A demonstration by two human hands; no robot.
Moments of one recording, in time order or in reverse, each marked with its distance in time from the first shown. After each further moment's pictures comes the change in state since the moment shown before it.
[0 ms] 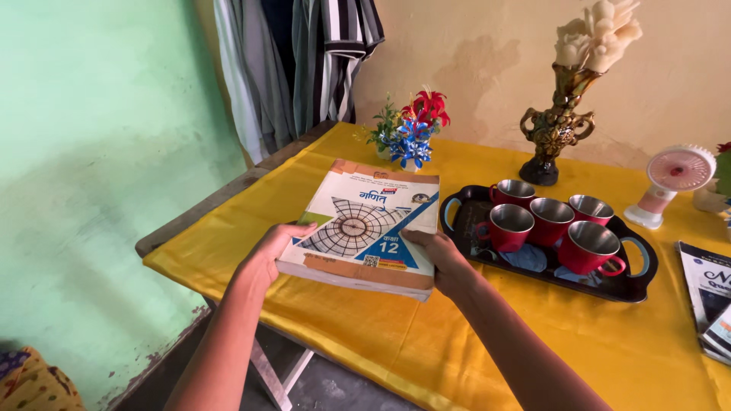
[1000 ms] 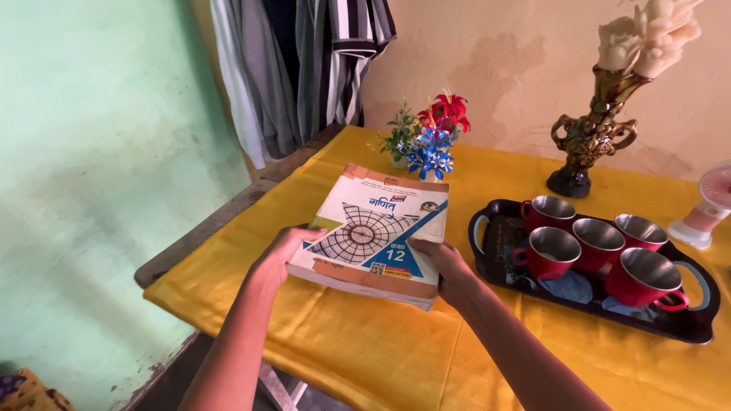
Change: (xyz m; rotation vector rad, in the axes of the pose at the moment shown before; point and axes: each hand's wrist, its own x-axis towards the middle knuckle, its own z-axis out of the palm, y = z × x) left_hand 0.095 0.015 -0.039 0.125 -0.050 -0.002; right_hand 0.082 0.010 0.028 0.030 0.085 0.060
